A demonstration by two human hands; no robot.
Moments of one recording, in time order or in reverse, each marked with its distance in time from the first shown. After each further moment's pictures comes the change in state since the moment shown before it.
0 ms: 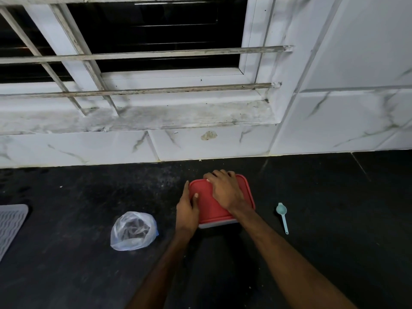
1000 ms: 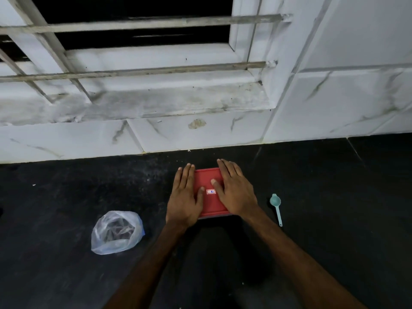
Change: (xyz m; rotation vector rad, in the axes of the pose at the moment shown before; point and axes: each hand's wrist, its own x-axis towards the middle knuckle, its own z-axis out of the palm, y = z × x) left_hand 0.021 -0.004 0.019 0.507 -0.106 0.336; right_hand -0.041 0.041 0.013 0.059 0.069 0.185
